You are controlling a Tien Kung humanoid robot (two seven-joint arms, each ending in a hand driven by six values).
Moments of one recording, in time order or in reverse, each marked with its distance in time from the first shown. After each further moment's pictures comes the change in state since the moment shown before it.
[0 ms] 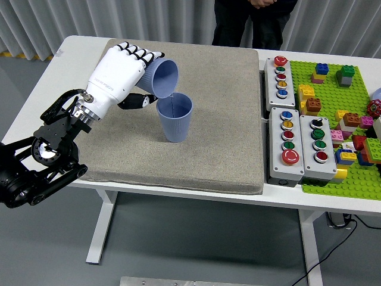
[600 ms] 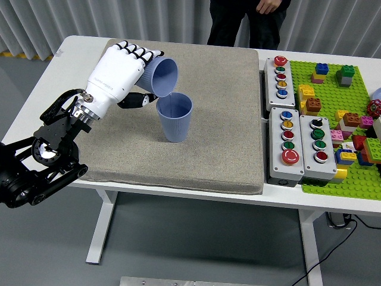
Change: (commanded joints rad) left arm 0.004 -0.006 0.005 0.012 0.000 0.009 0.000; right arm 0.002 0.001 -0.003 0.000 0.003 0.000 0.000
